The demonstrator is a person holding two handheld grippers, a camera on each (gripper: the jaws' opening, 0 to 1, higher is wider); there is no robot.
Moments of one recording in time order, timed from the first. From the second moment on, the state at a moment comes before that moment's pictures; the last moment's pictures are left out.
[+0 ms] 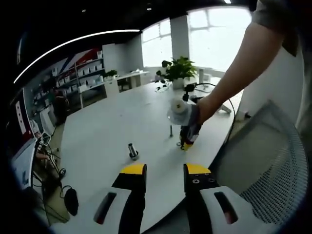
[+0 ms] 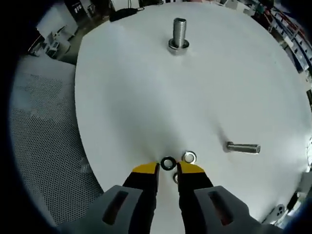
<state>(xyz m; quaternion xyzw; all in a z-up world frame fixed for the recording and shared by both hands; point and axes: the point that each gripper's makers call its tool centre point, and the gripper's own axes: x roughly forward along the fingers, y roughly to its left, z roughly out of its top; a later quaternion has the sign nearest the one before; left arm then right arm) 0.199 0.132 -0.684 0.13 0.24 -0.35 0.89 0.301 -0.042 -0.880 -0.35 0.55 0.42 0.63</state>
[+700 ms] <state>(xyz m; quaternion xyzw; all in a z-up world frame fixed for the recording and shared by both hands) 0.200 0.135 -0.686 0.13 0.25 -0.35 0.90 0.299 -0.041 -0.880 -0.41 0.55 0.41 0.60</state>
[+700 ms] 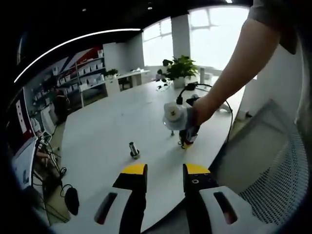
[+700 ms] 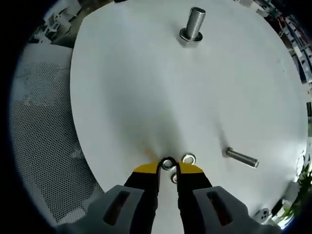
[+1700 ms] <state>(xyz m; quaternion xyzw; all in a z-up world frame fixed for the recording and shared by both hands) 0.202 0.137 -0.686 0.13 0.25 -0.34 0.90 0.302 -0.051 -0.876 -0.33 0.54 0.38 0.68</state>
